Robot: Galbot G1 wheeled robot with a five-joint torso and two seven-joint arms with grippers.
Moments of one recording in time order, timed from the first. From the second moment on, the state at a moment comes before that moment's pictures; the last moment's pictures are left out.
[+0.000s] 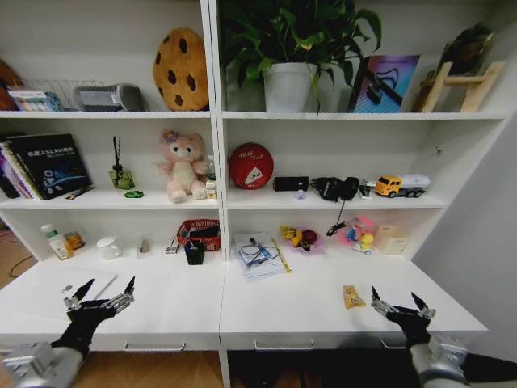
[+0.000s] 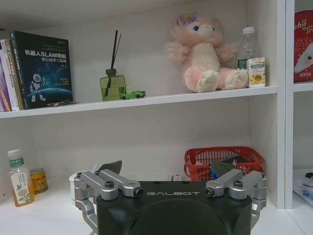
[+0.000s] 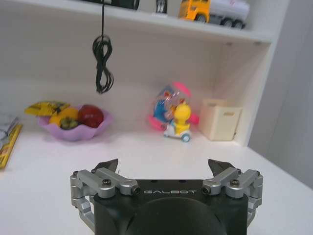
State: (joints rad) left arm 1.95 -1.21 -1.09 -2.46 -0.55 0.25 -0.08; right arm -1.77 1.09 0.89 2.09 0.53 -0.25 0.20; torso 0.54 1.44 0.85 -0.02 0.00
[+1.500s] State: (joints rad) left arm 1.95 -1.21 -1.09 -2.46 -0.55 0.25 -0.08; right arm -1.55 0.97 0.69 1.88 0.52 -0.23 0.14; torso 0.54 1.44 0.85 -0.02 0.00
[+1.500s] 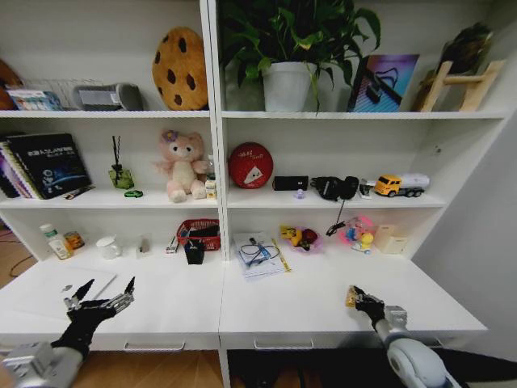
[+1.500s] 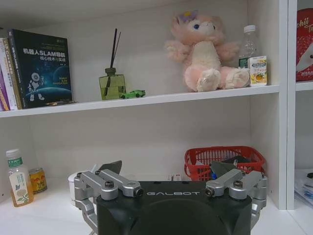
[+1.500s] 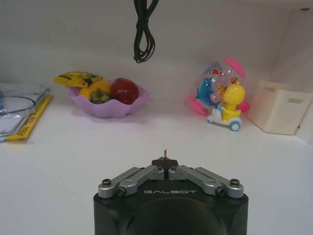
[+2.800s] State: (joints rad) left arm 1.95 -1.21 -1.09 -2.46 -0.55 0.25 -0.08; right arm -0.56 1.00 0.02 1.06 0.52 0.02 0.06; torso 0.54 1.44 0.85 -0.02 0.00
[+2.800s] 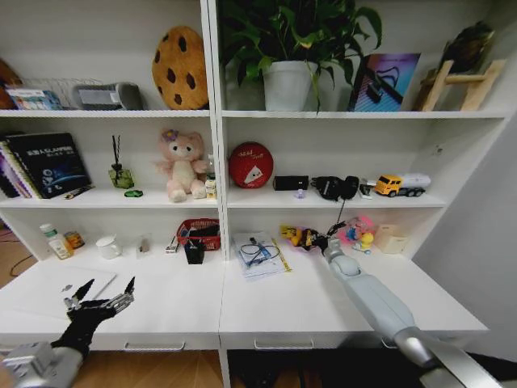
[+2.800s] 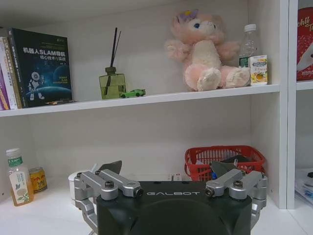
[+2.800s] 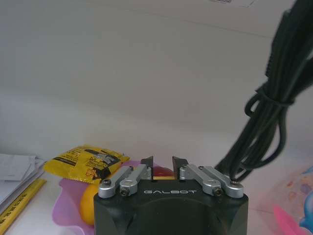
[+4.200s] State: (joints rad) left arm 1.95 -1.21 -1.09 -2.46 -0.55 0.25 -0.08; right arm -1.99 1.17 0.98 2.36 0.49 -0.01 0.20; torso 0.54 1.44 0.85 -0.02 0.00
